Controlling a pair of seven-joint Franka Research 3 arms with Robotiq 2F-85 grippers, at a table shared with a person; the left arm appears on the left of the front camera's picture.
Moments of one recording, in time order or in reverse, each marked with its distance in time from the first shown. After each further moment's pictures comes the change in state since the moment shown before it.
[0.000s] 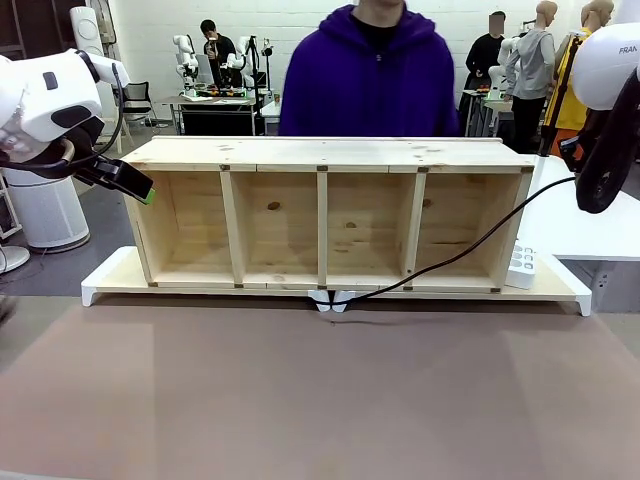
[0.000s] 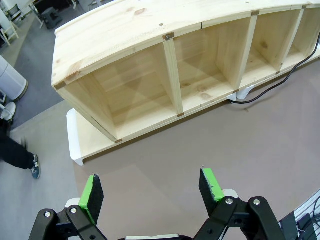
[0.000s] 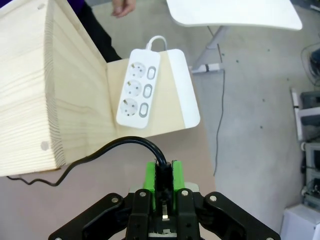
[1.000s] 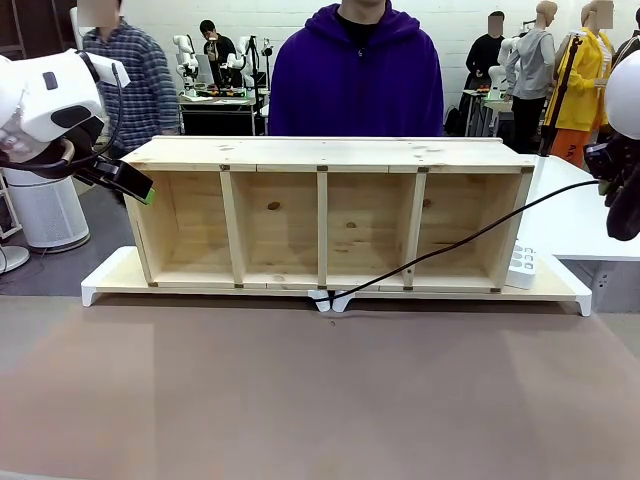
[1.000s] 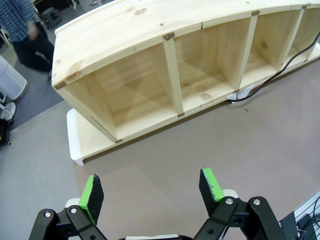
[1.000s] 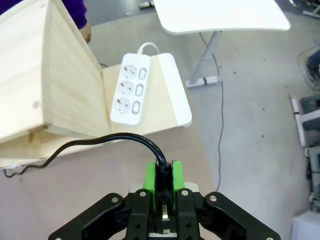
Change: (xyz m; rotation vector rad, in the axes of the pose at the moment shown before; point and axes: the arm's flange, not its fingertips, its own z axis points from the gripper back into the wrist) left arm 0.000 0.000 0.000 0.000 0.000 0.000; right arm -0.050 -0.021 0.020 0.009 -0.119 -0.049
